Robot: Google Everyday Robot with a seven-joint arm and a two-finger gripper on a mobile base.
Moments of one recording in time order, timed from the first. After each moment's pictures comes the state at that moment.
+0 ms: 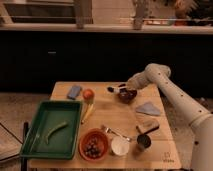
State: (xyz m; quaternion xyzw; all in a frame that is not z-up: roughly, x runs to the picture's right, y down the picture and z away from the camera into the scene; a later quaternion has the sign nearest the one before) arm 0.170 -0.014 0.903 -0.12 -0.22 -0.01 0.97
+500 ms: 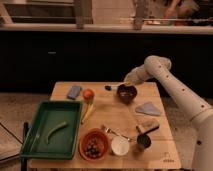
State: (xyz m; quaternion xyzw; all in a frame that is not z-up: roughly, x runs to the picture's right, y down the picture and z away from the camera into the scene) arm 0.154 -0.030 0.870 -0.13 -0.23 -0.04 0.96
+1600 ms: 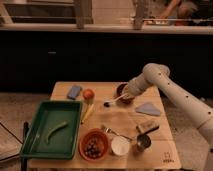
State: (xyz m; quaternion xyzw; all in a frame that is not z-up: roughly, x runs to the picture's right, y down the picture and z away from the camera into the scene) arm 0.135 0.049 0.841 -0.20 -0.26 -0.07 0.94
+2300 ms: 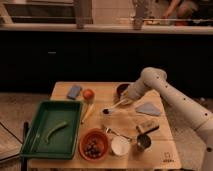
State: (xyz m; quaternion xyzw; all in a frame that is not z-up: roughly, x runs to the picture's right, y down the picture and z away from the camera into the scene) arm 0.128 0.084 0.850 -0.24 -0.28 -0.09 0.92
